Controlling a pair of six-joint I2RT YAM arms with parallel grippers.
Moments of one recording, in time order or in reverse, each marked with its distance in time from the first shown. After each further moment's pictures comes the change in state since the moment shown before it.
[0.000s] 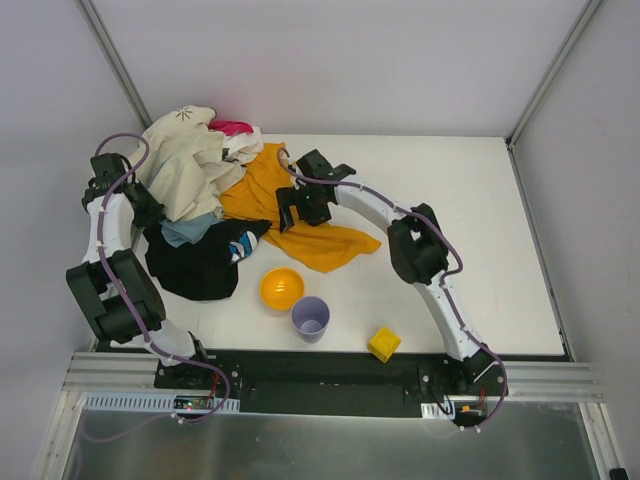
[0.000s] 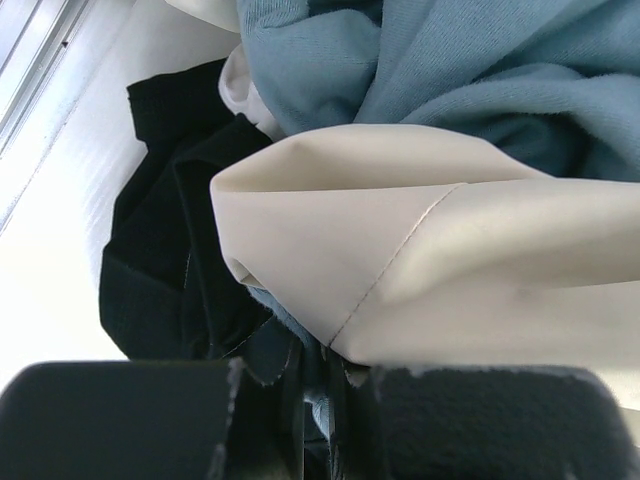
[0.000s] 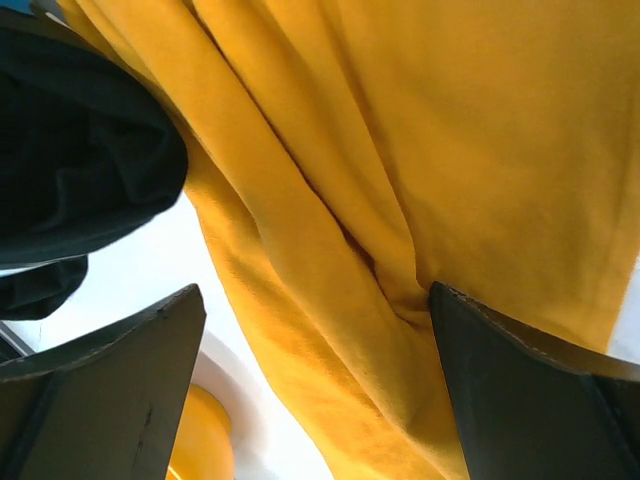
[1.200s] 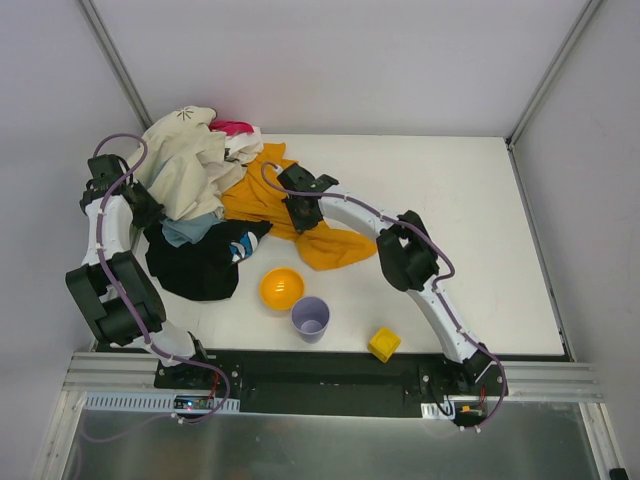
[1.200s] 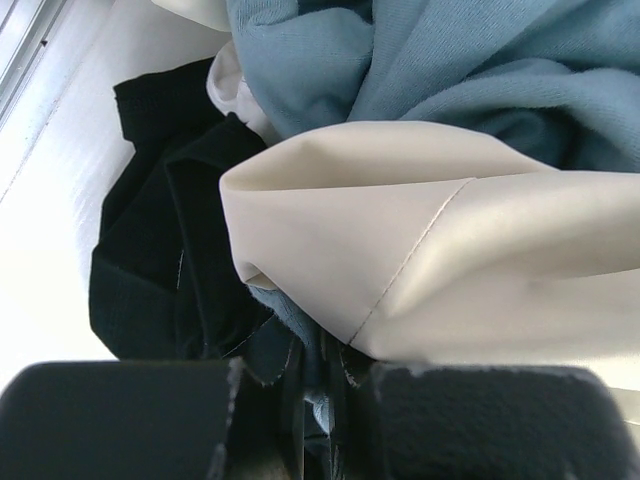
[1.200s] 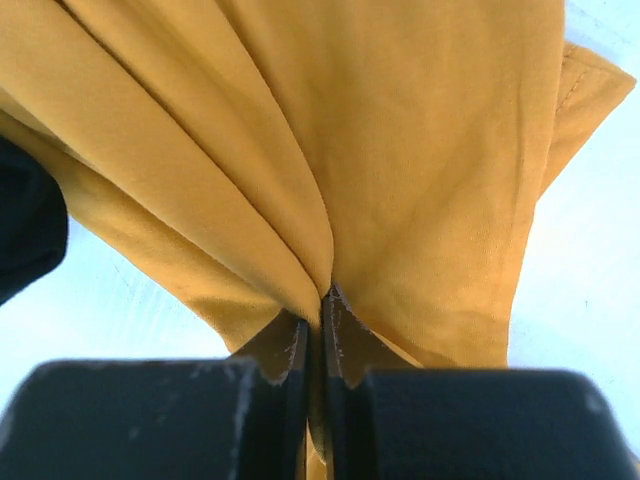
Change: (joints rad) left arm 0.014 -0.012 -0.010 0.010 0.043 0.000; right arm 0.100 0.026 0.029 -0.053 0.427 -0.035
